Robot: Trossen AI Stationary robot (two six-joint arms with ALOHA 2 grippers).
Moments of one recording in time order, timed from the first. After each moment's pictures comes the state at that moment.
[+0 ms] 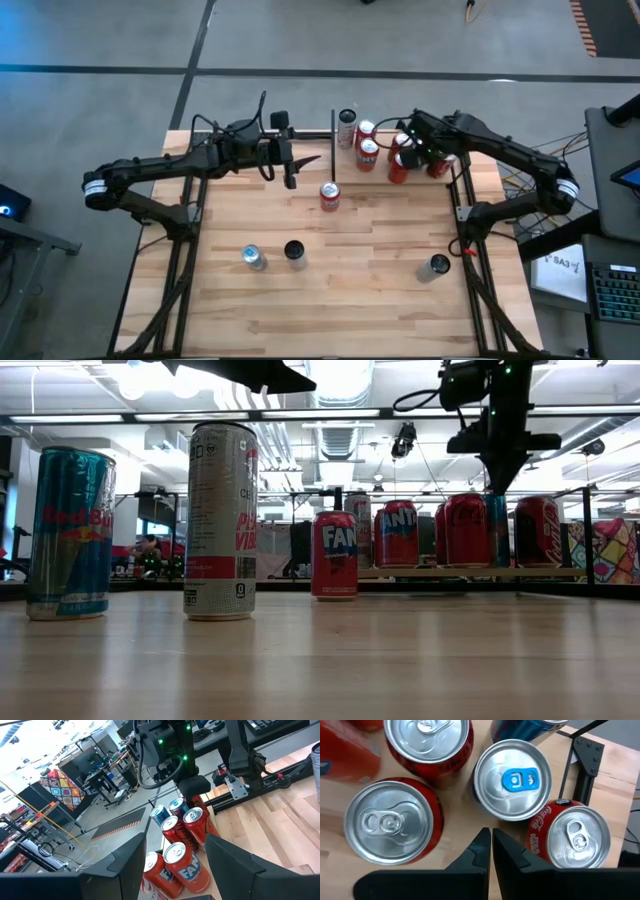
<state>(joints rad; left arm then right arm) 0.30 1.29 1.07 0.09 0.03 0.59 -0.63 1.29 1.21 -1.25 0.29 0.62</state>
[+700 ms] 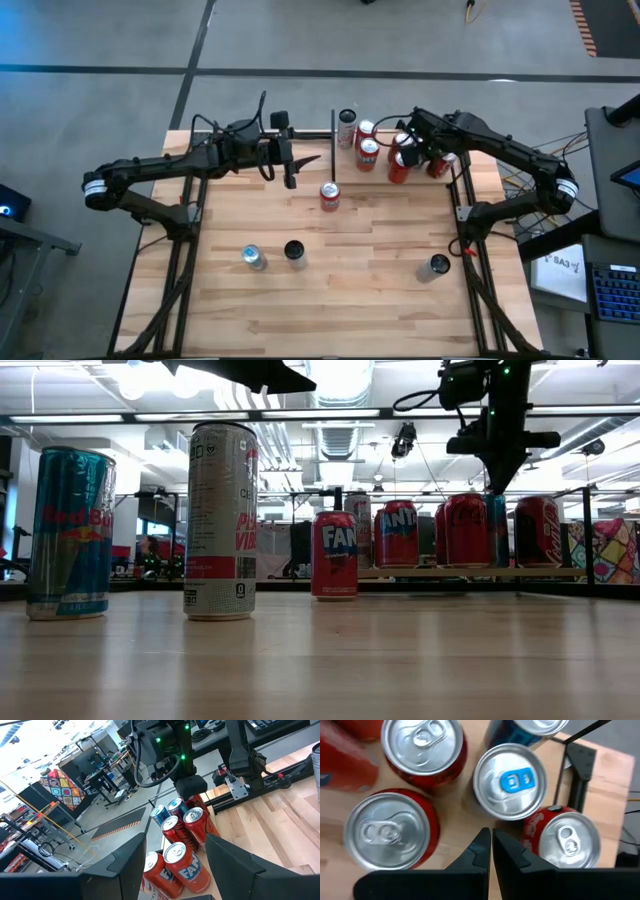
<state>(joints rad) 0.30 1.29 1.07 0.10 0.03 0.59 -0.63 1.29 1.22 -1.25 0.31 0.63</state>
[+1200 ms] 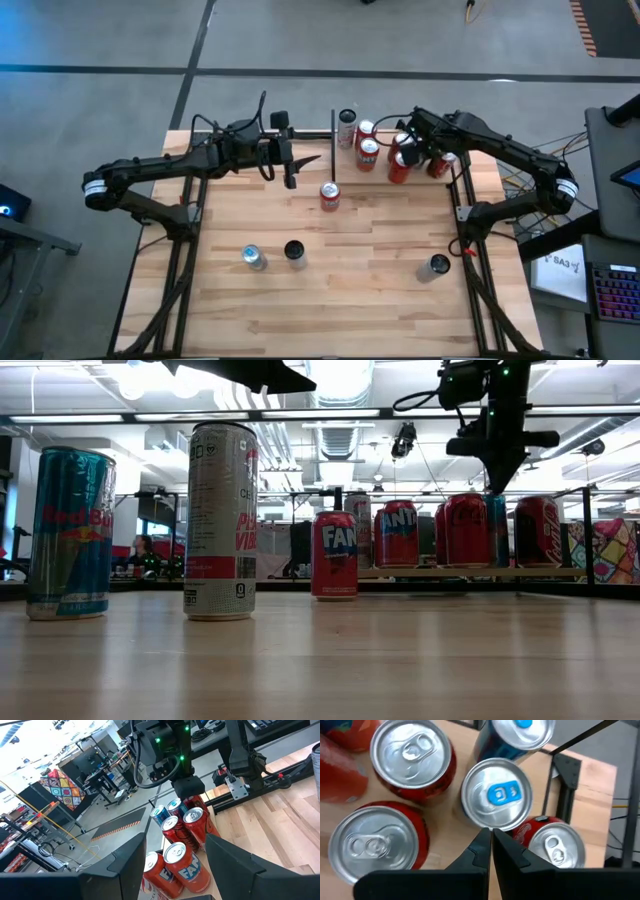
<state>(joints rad) 0.30 1.29 1.07 0.09 0.03 0.59 -0.64 1.29 1.22 -1.24 0.37 0.62</state>
